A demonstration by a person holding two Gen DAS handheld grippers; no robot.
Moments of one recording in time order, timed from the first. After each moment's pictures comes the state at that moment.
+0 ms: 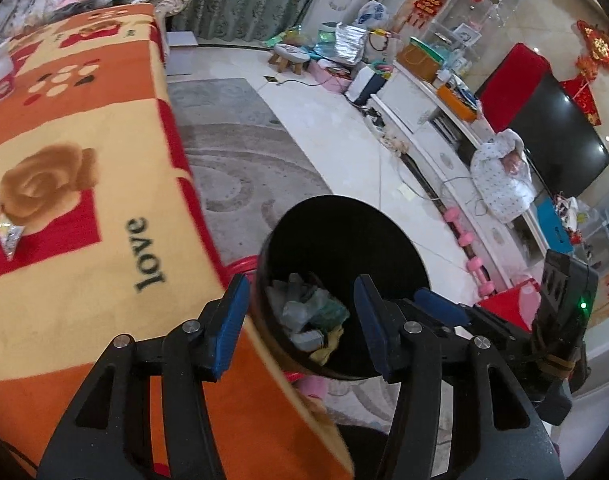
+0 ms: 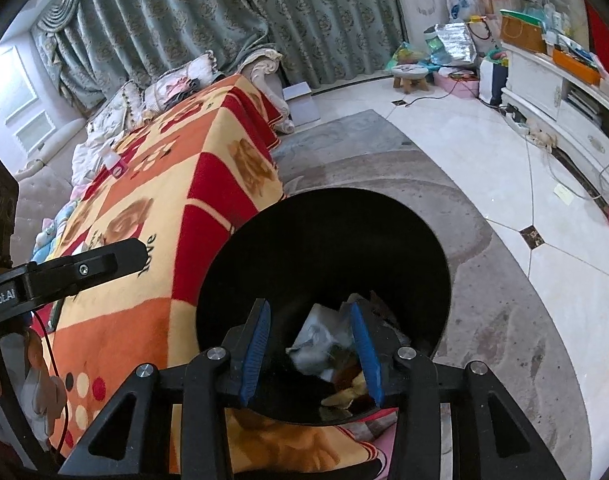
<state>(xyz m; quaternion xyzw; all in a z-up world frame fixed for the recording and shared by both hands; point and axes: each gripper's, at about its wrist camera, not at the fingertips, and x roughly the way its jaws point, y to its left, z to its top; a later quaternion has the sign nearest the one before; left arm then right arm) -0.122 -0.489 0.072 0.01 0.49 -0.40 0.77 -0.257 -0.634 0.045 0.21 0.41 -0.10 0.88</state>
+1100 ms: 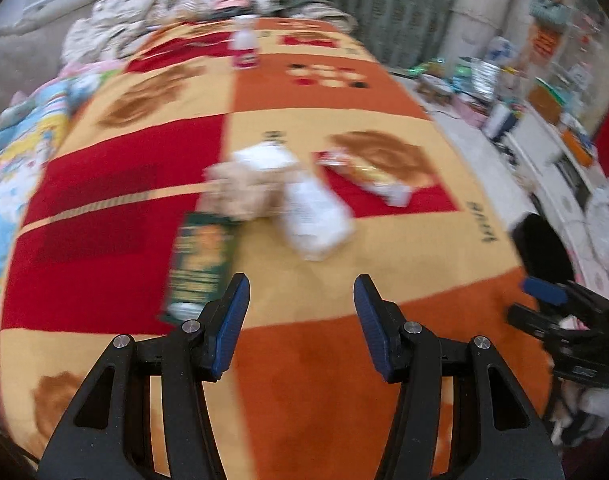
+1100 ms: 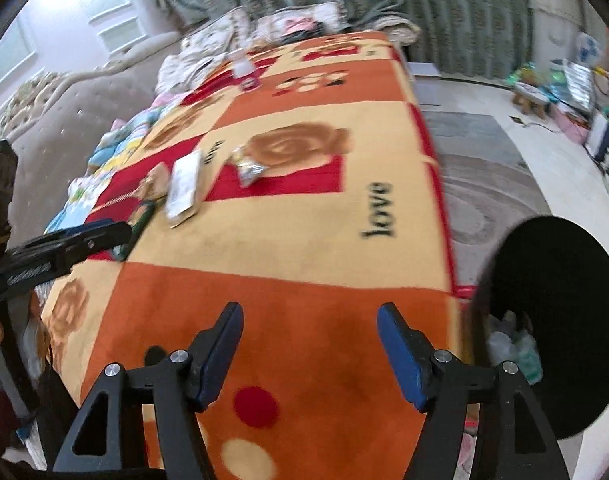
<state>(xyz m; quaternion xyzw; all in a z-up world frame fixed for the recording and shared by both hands) -0.068 -0.213 0.066 0.04 0.47 -0.17 0.87 -0.171 -0.447 0.048 0.11 0.46 0.07 0.88</state>
